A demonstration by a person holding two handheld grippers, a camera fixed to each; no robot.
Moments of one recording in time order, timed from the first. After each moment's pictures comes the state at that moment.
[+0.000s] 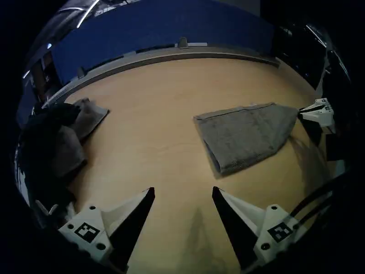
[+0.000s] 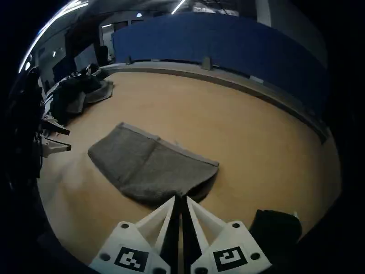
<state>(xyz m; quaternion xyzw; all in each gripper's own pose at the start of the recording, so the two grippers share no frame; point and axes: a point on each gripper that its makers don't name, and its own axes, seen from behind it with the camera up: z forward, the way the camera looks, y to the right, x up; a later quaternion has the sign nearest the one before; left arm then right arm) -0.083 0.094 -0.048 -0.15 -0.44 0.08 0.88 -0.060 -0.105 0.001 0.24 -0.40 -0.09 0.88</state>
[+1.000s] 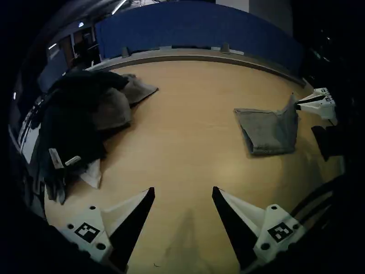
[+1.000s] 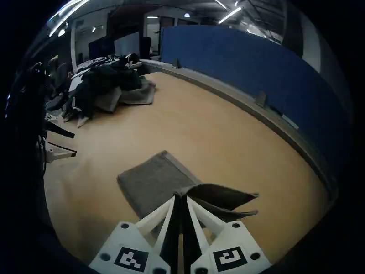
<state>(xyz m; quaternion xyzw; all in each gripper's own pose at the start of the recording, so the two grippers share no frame) -0.083 0.017 -0.100 -0.03 -0.44 0.01 0.90 -0.030 -0.248 0.034 0.38 -0.35 -0.18 0.84</state>
